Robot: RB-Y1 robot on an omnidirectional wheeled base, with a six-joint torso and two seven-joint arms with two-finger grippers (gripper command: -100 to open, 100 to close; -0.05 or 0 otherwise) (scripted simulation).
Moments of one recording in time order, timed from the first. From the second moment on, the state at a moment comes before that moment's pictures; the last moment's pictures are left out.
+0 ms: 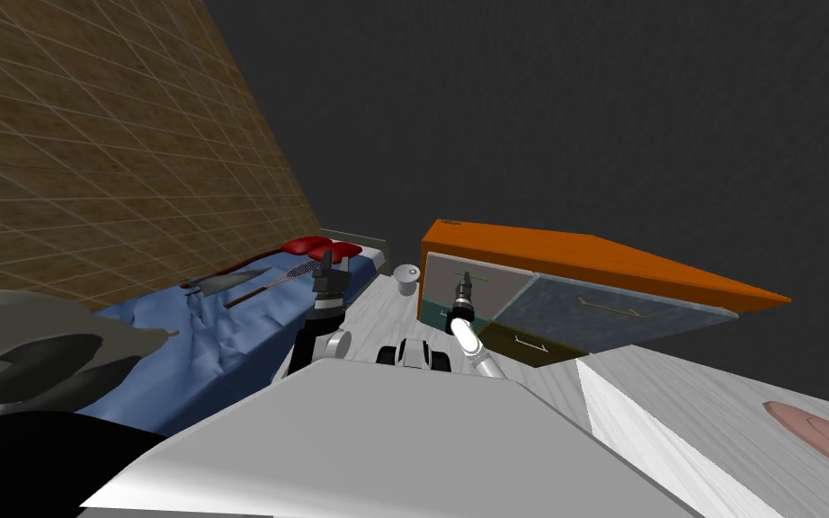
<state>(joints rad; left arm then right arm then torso) 0.49 0.04 -0.01 -2.24 0.10 -0.49 0.04 -0.01 -0.23 0.38 -1.48 1.88 0.72 1.04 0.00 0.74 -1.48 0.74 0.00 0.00</state>
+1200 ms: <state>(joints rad) 0.49 0.04 -0.01 -2.24 0.10 -0.49 0.04 -0.03 -0.23 0.37 -1.50 1.86 0.67 1.09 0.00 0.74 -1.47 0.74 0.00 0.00</state>
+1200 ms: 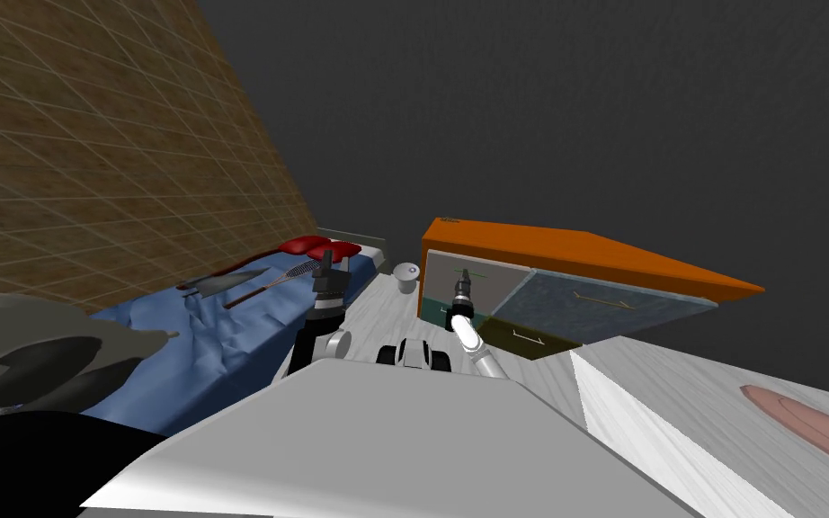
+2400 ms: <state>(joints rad) 0.50 0.04 -0.01 -2.24 0.10 -0.49 0.04 -0.04 -0.22 0.36 -1.52 1.83 0.64 1.13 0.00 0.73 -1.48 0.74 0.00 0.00</state>
